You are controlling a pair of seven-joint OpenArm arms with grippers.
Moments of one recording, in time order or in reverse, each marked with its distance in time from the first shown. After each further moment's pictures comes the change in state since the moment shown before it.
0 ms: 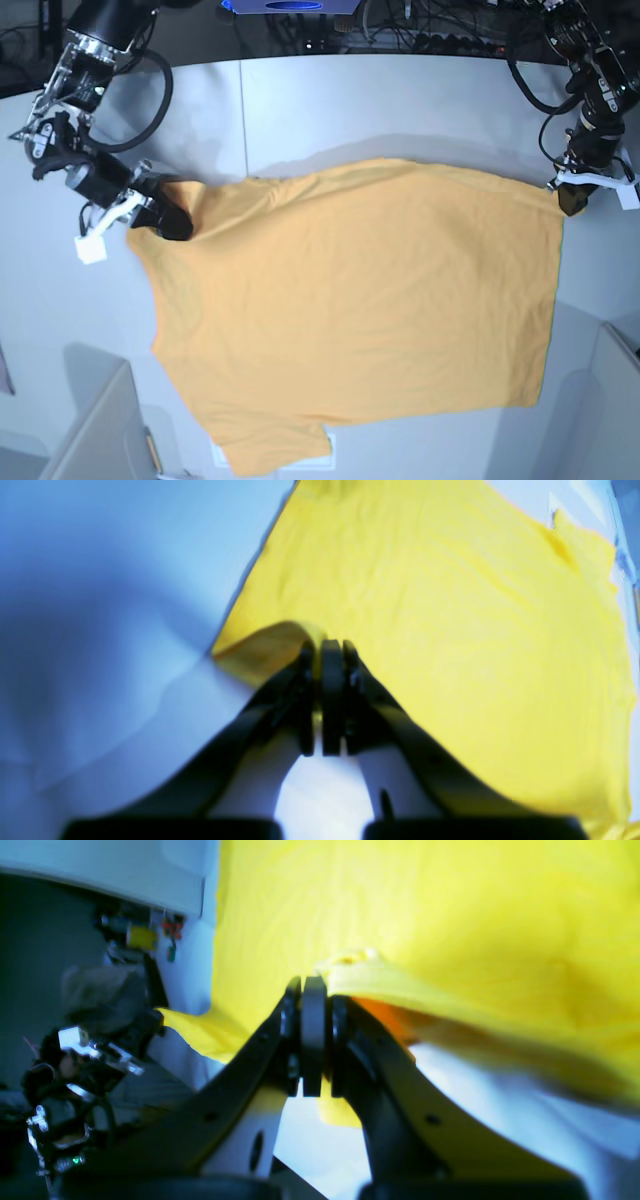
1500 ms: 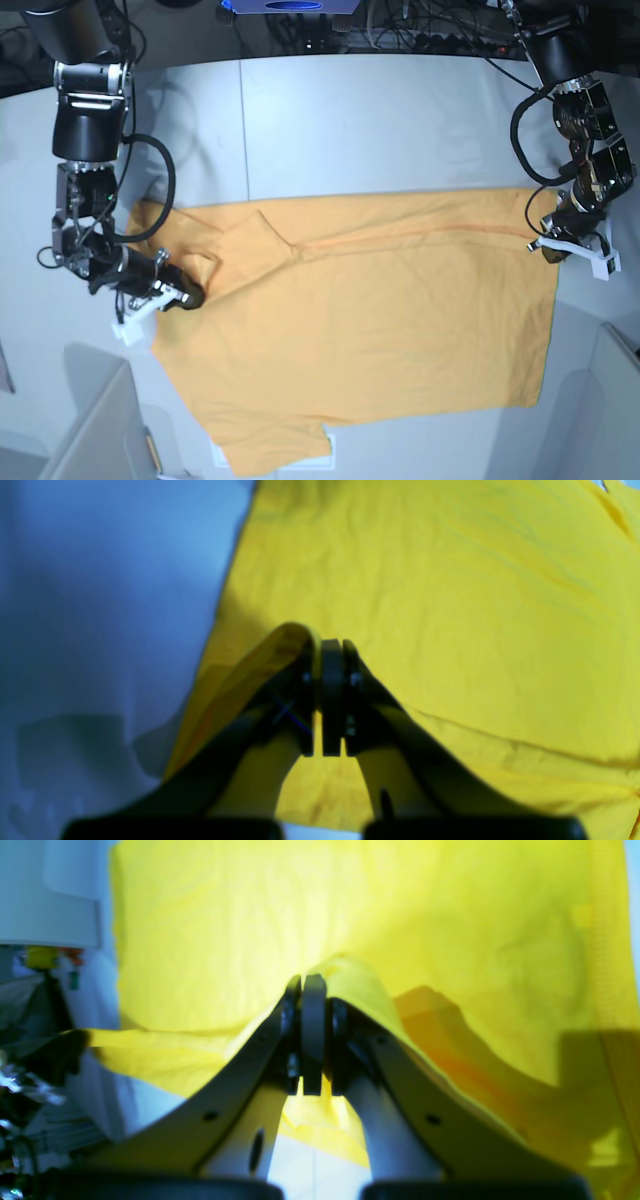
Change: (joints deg) left arm -18.6 -7.8 14.1 -21.9 10.9 -0.3 -0.4; right arm 24.9 9.3 -24.2 -37.0 -13.4 -0.2 19.4
